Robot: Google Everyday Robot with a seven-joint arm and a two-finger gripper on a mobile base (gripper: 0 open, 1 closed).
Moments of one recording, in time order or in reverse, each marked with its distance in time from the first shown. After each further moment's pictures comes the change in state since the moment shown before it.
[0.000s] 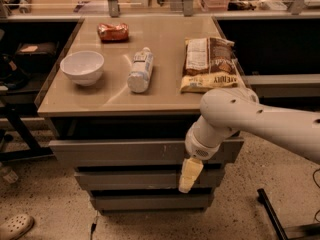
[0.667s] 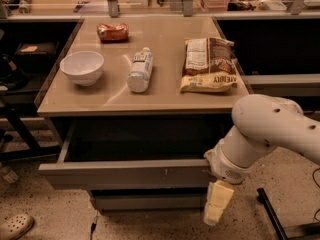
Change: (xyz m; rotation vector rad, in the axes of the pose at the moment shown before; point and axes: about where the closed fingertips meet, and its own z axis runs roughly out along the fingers) arm 0.052 0.082 -0.047 -0.130 0.024 0.062
